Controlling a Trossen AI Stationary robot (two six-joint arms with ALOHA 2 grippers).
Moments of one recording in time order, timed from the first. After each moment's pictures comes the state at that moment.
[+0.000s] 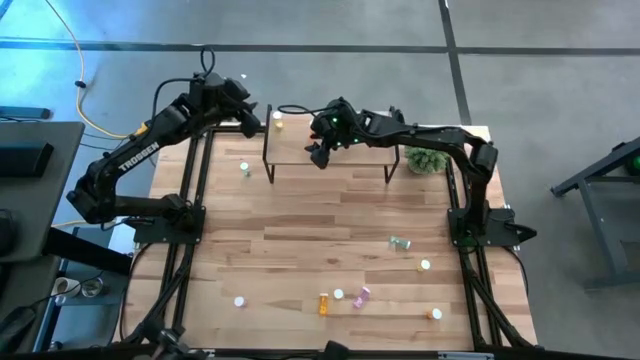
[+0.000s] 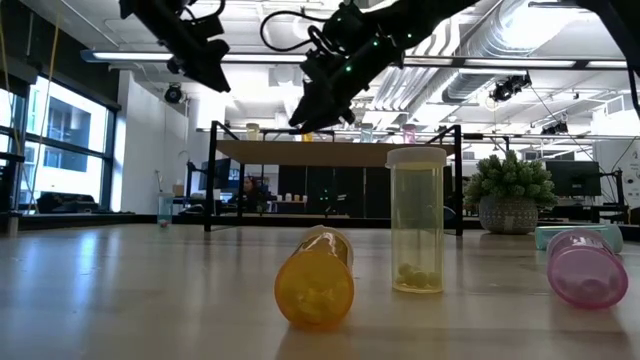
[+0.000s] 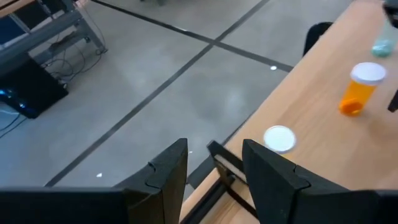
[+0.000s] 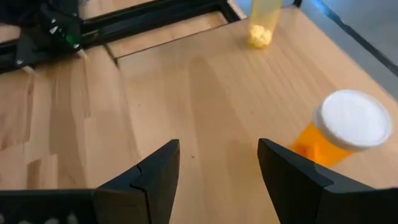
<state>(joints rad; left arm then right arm) 0.98 1.15 1.09 -0.45 -0.08 0.27 -0.42 1.91 1.59 -0.32 -0.12 0.00</state>
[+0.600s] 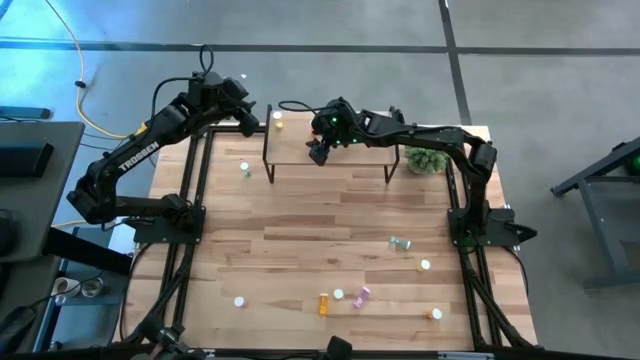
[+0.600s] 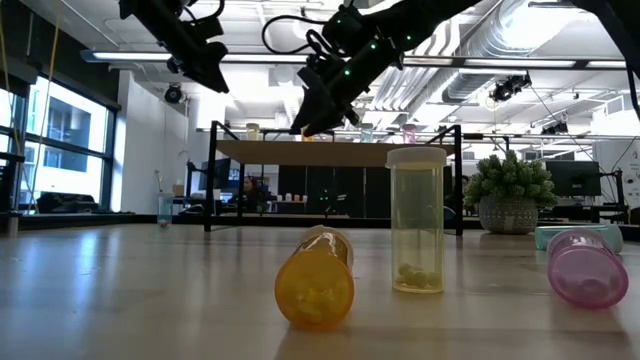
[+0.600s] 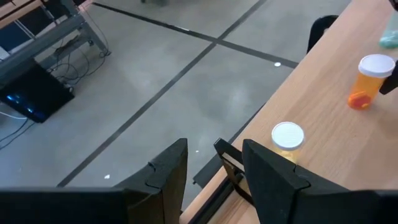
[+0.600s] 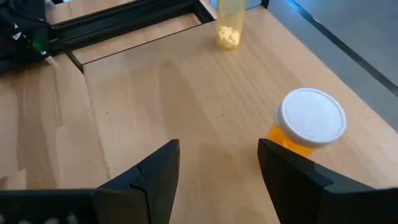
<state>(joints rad) 0.99 1.15 1.09 -0.45 -0.08 0.31 -0.42 1.92 1.59 -0.31 -0.03 0.03</state>
